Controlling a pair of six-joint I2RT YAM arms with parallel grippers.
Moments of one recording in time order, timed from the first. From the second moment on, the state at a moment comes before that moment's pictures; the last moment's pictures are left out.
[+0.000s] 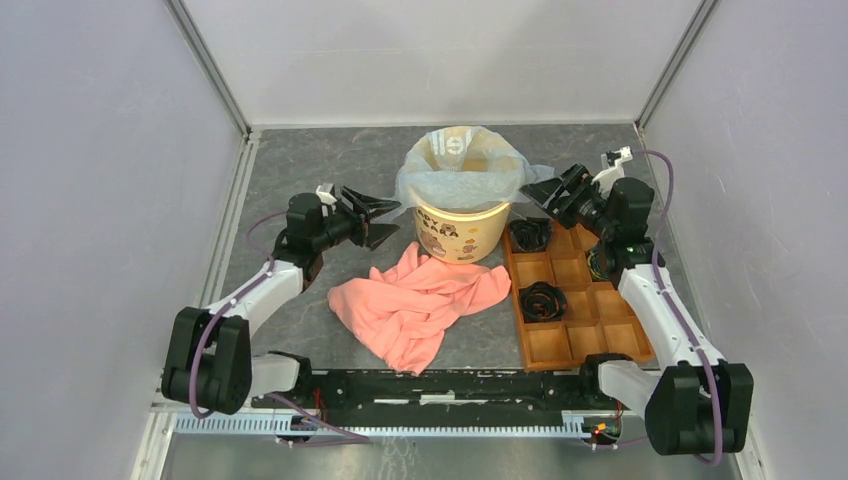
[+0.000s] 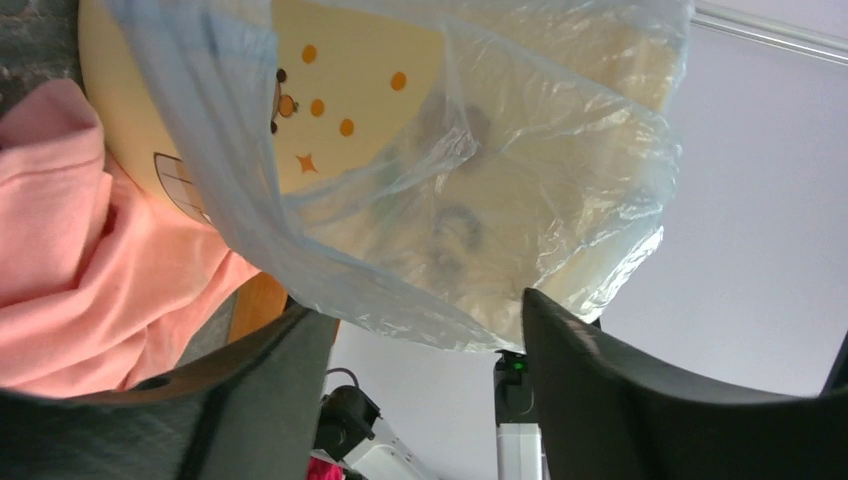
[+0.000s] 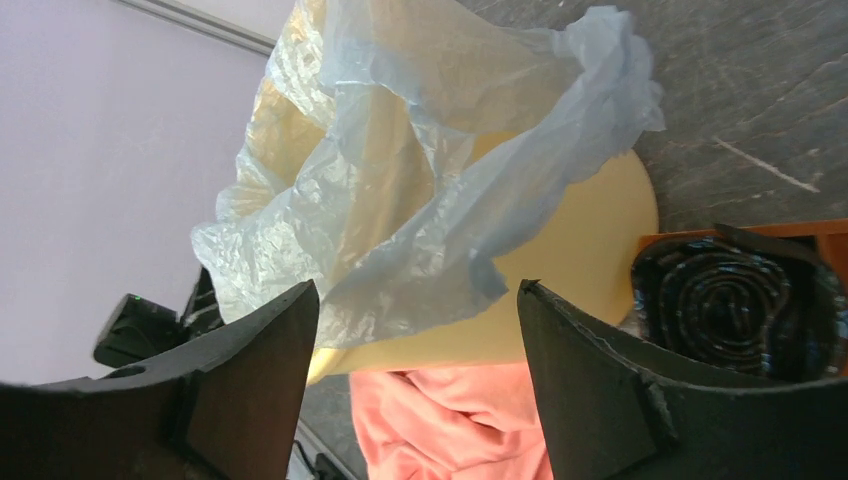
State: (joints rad) left arm -0.22 1.26 0.61 0.33 0.60 -1.51; right arm 0.02 1.07 0.73 0.08 -0.51 0.84
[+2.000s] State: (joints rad) left arm -0.26 1.30 0.66 -0.10 0.42 -0.91; right arm 0.20 1.11 1.11 -0.56 0.10 0.05
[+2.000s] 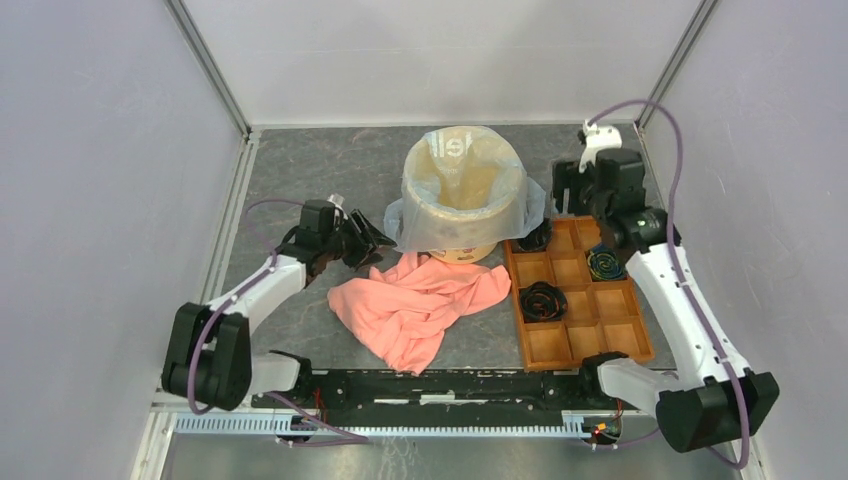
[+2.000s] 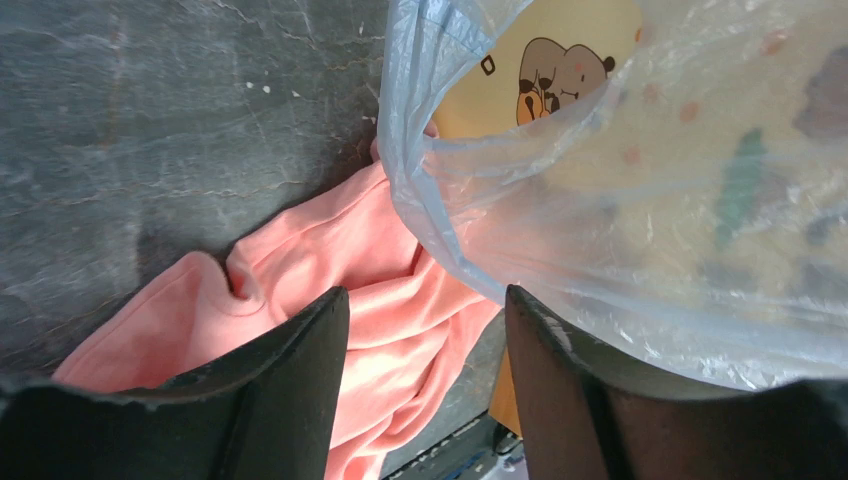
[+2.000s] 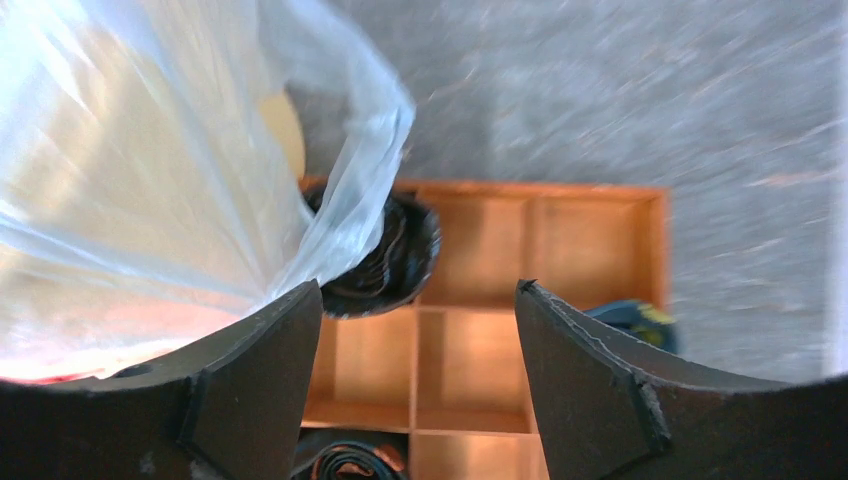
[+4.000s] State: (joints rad) left arm -0.38 1.09 0.83 -0.26 0.32 -0.78; right arm 0.69 1.88 1.78 -0.75 0.59 -0.15
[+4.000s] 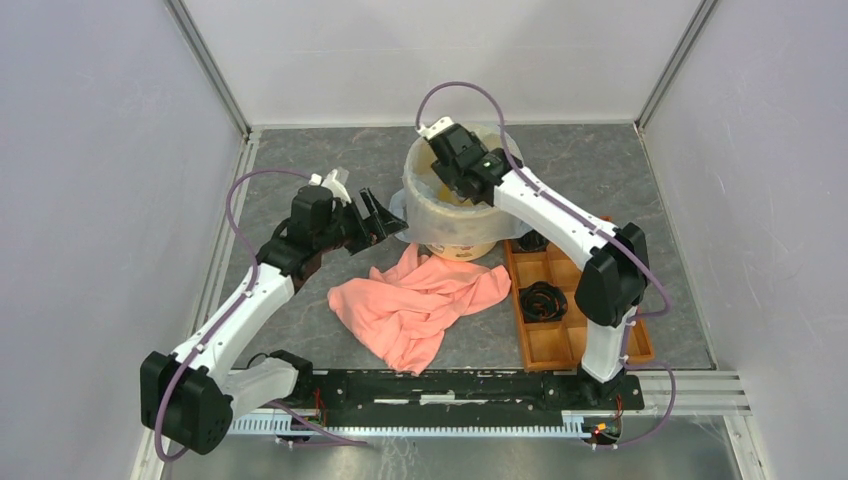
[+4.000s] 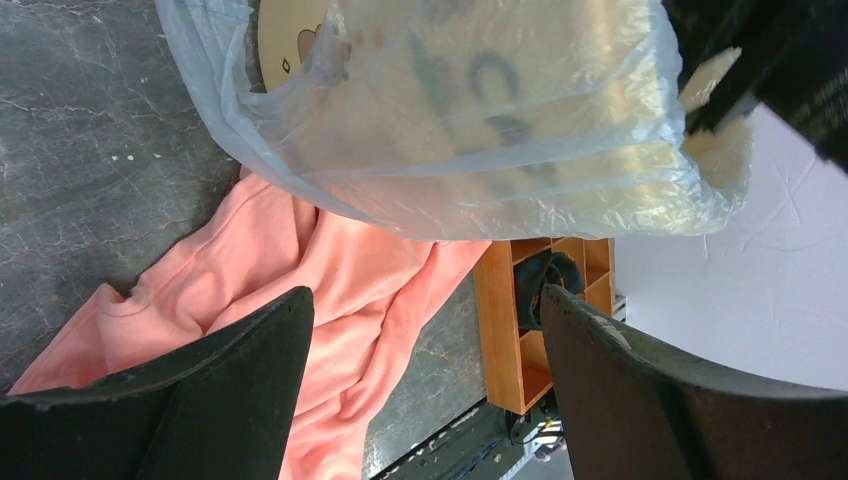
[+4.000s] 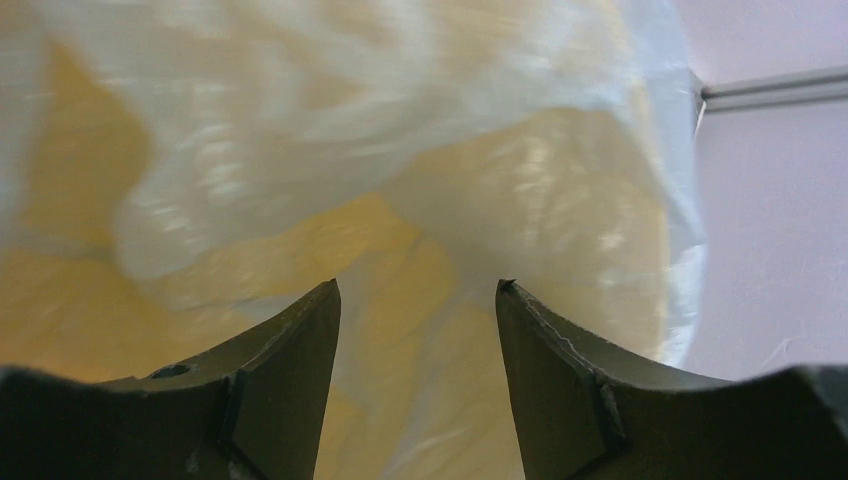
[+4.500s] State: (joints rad) left arm -0.38 1.05 0.82 -0.31 0.30 -0.78; right arm 0.71 1.85 1.68 -0.60 0.18 -0.09
